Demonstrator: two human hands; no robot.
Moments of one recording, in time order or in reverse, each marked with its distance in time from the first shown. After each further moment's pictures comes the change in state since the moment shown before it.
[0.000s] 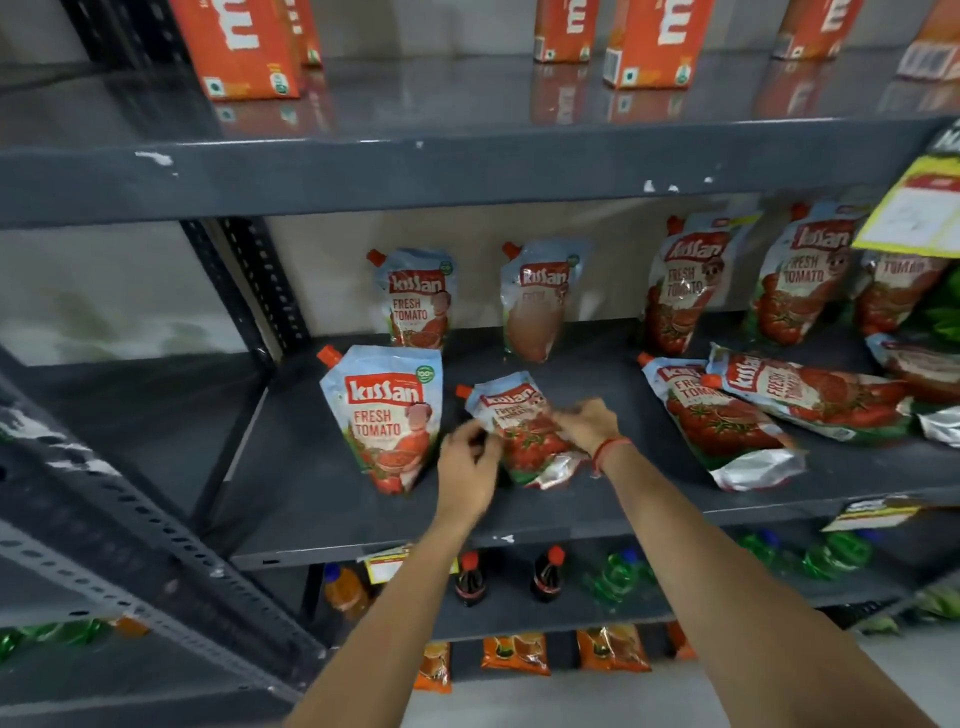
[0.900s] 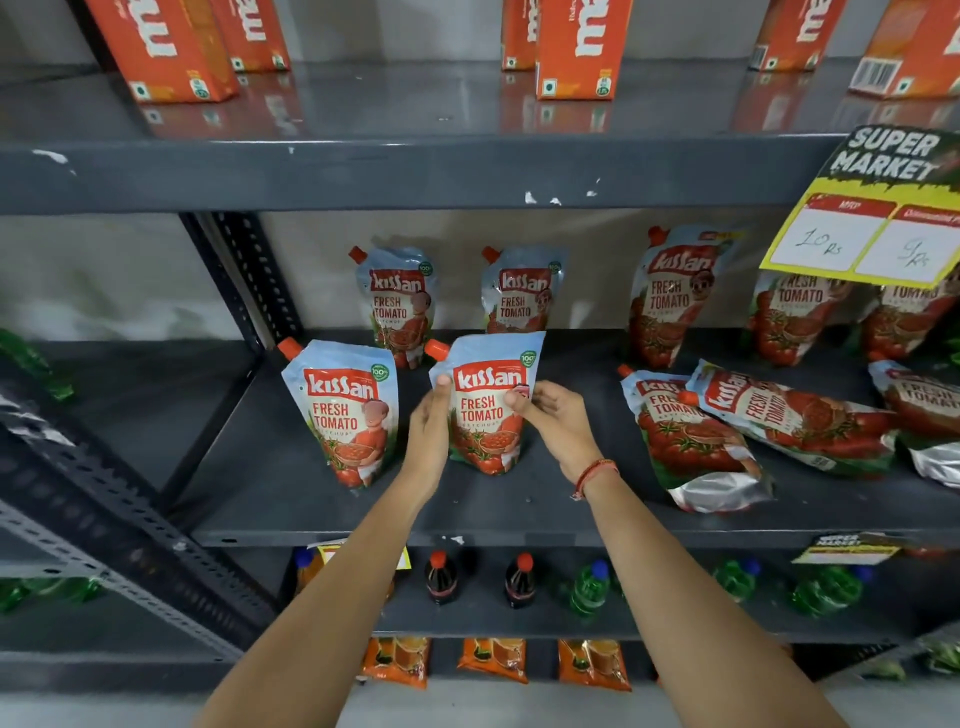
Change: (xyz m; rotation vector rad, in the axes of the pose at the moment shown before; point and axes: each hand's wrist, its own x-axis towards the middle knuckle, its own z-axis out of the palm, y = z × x) left_hand 0.027 0.029 0.020 -0.486 0.006 -0.109; right_hand -0.004 0.007 -0.021 0.600 -0.280 -0.462
